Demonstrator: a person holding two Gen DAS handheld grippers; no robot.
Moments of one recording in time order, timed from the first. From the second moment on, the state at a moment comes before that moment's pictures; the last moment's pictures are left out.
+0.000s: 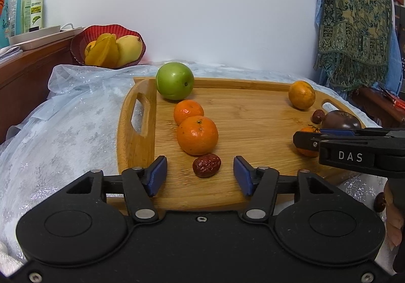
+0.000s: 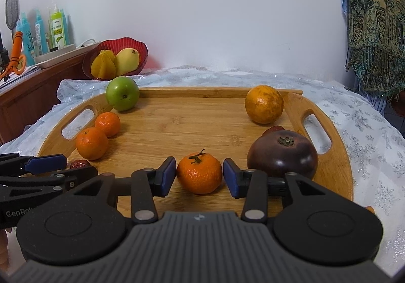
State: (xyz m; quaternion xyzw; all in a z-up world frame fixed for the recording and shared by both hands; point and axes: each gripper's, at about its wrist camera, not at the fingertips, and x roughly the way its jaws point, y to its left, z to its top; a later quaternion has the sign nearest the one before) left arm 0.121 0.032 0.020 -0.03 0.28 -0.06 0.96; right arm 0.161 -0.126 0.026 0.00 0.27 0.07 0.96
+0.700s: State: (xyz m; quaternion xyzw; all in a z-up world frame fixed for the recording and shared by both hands) left arm 0.058 0.029 0.049 -0.03 0.23 -0.08 0.97; right arm 0.082 -0.148 0.043 -0.02 0.19 0.05 0.98
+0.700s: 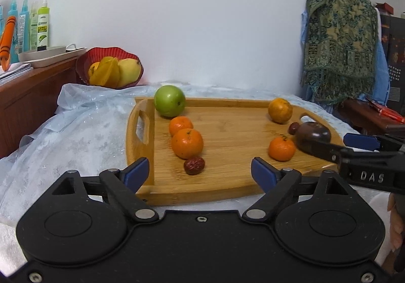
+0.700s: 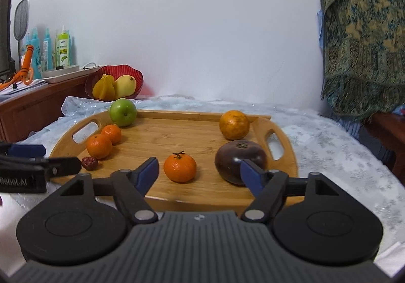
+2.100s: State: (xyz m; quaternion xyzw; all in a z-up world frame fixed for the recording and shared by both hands) left arm 0.035 -0.086 0.026 0.02 0.29 -0.23 0.93; right arm 0.024 -0.205 0.009 -0.03 0.23 0.04 0.97
